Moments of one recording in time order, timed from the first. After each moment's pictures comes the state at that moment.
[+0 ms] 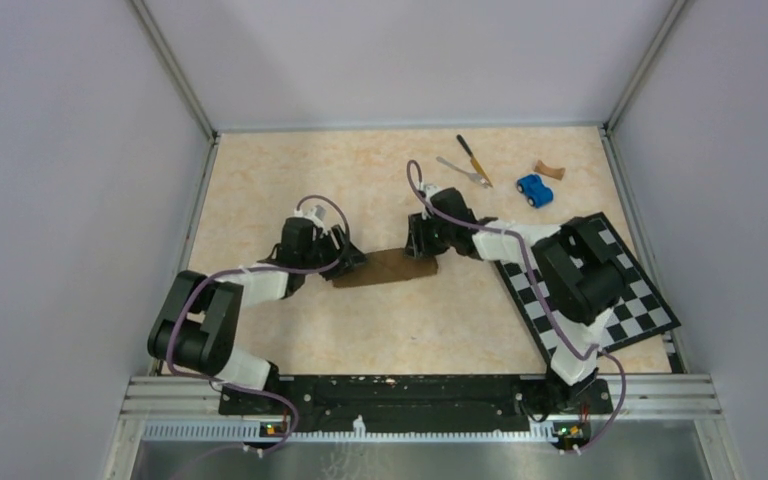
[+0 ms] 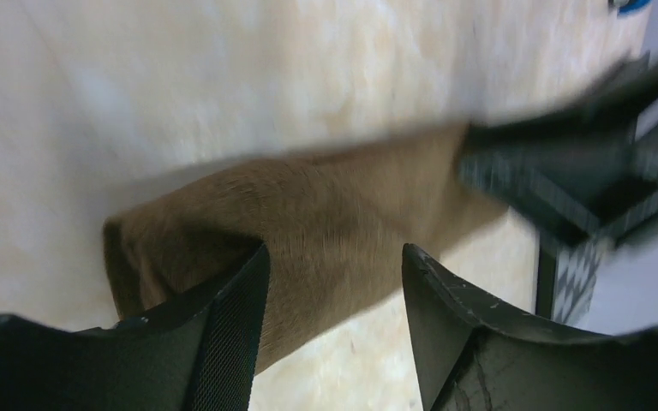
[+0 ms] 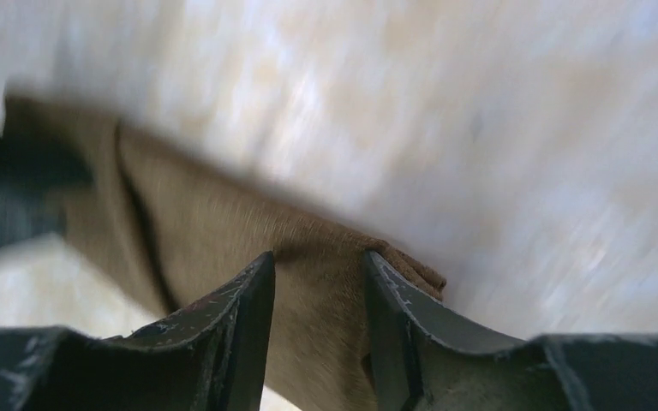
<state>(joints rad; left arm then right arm) -0.27 1.52 0.59 0.26 0.39 -0.74 0.63 1.80 0.95 0.07 -0.22 0.38</state>
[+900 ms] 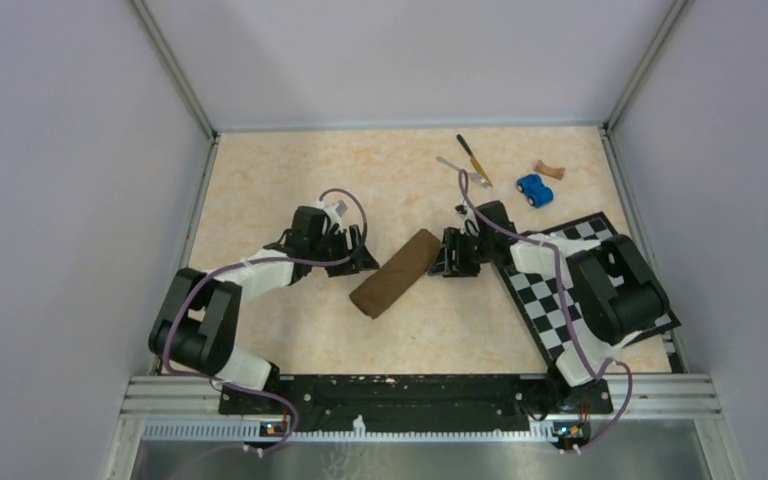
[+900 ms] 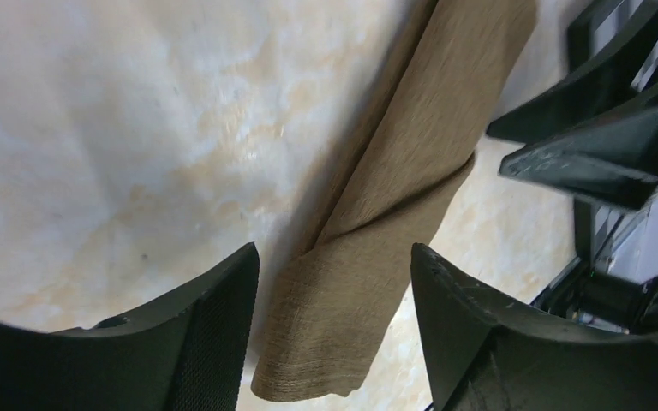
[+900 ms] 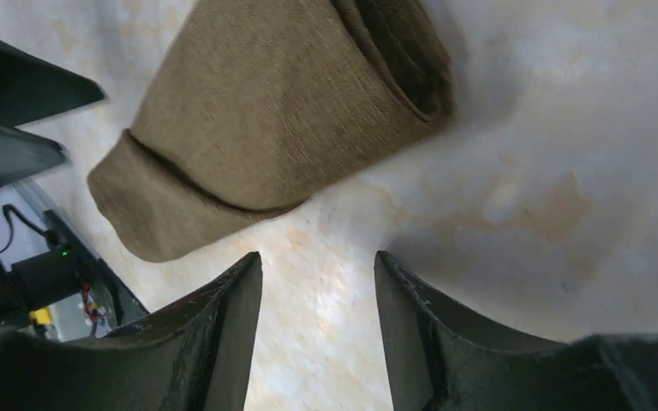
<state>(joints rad) -0.35 1.46 0.71 -0.01 0.45 -0.55 0.44 1.62 0.79 -0.05 -0.44 0.50</state>
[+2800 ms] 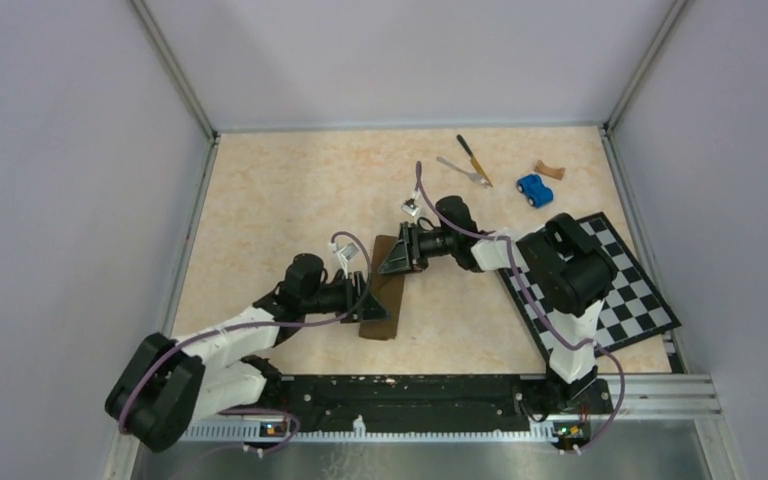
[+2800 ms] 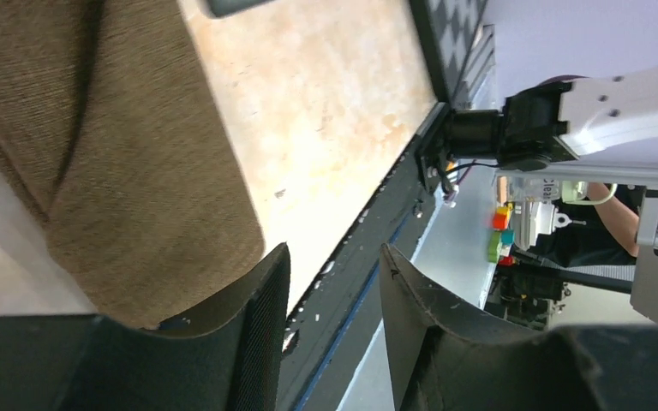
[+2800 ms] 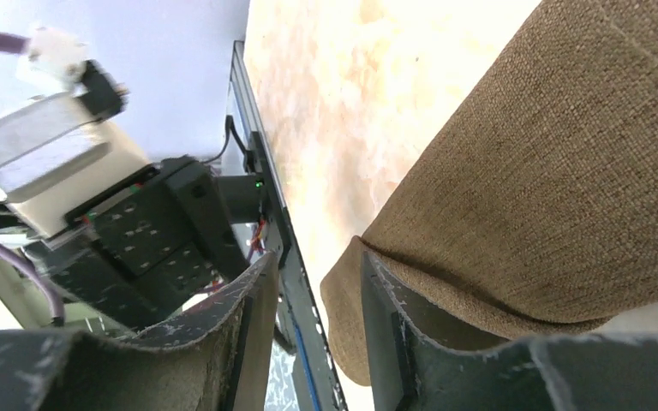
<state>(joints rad) -0.55 1.05 0.31 0.22 0.69 -0.81 0.61 1.93 0.93 0.49 -0.91 0.84</state>
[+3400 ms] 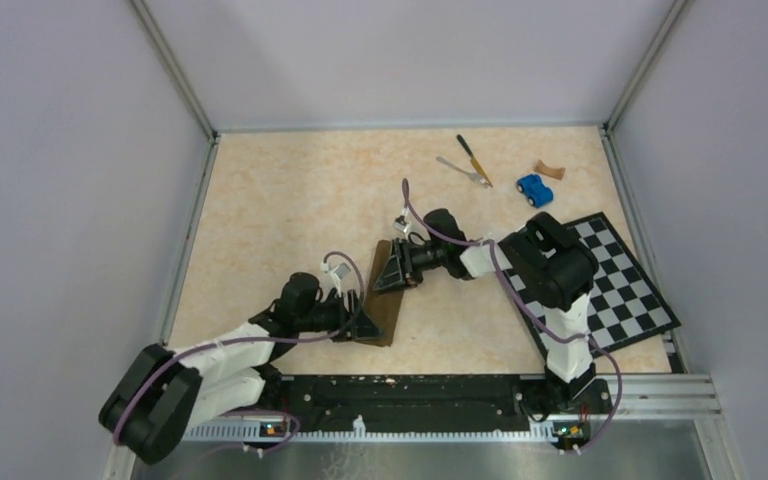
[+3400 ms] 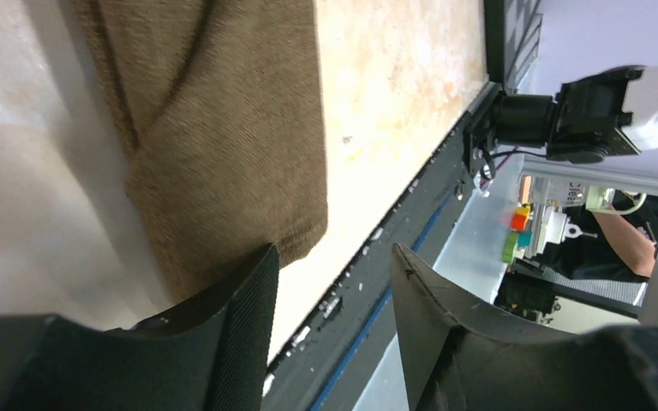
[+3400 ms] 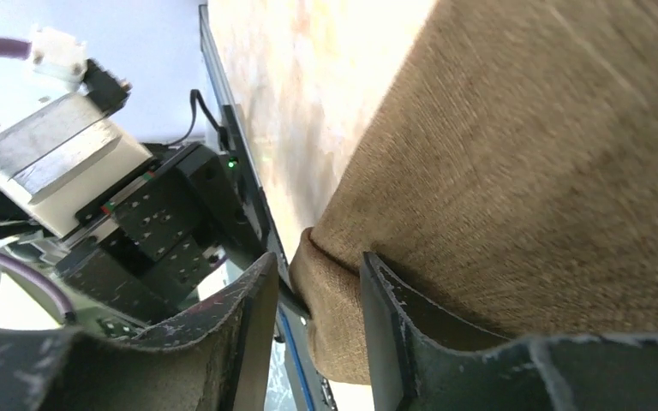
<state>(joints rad) -0.56 1.12 0.16 0.33 0.65 -0.84 0.66 2.03 0.91 0.53 -0.90 0.87</state>
